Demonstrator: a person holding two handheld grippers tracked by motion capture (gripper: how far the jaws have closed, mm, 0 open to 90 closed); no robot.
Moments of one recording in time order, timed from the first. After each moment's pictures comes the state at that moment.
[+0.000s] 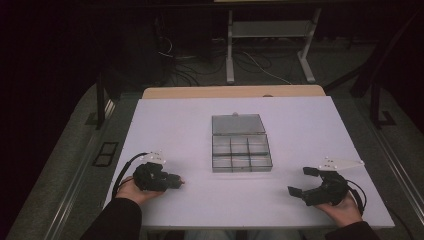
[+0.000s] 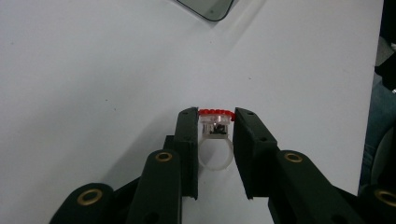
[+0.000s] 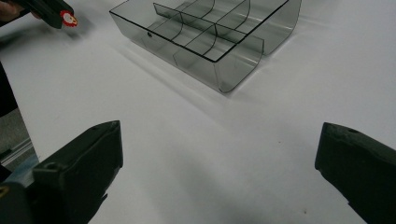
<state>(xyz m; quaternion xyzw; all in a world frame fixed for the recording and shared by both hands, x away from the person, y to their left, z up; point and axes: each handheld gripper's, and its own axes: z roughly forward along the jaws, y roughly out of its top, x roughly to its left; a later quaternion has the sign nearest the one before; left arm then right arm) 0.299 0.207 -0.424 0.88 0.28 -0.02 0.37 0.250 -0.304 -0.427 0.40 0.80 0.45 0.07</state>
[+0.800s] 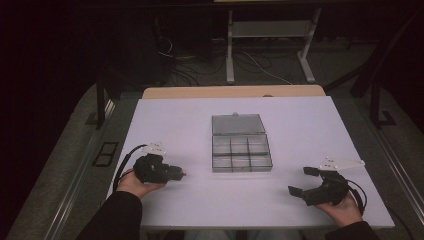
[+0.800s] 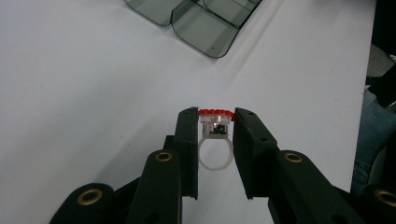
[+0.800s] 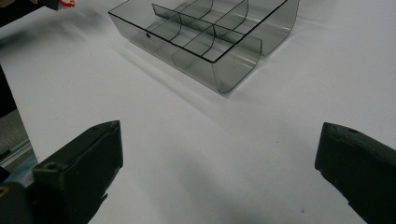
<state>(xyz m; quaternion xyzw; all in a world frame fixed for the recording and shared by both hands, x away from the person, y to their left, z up) 0.311 0.200 -0.401 0.88 0.28 -0.01 0.39 0.250 -0.305 -0.427 0.40 0.80 0.45 0.07</state>
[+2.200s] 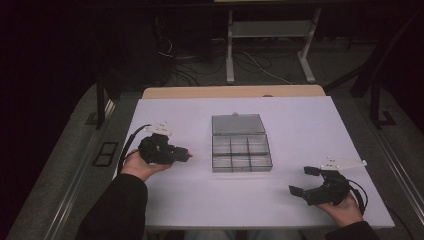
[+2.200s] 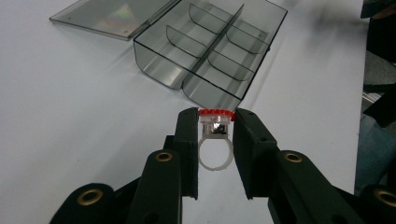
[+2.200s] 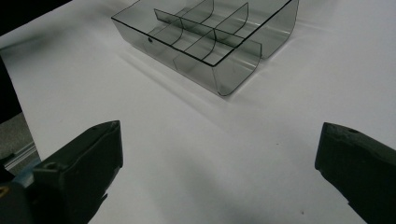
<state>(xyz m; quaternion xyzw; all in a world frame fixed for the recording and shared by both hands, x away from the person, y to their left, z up) 0.344 0.179 -0.360 0.88 0.26 0.01 0.40 0.250 -0.307 -0.426 0.40 0.79 0.46 0.07</state>
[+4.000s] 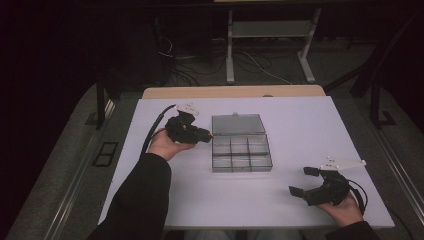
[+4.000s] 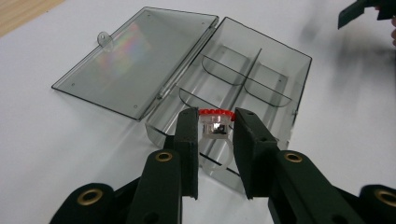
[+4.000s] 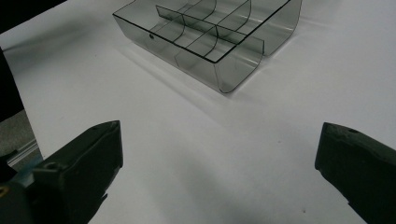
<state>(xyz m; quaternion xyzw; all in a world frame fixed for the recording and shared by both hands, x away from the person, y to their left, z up) 0.398 0.116 -0.353 0.88 0.25 0.02 0.40 0.250 -0.307 -0.427 0.39 0.80 0.46 0.06</state>
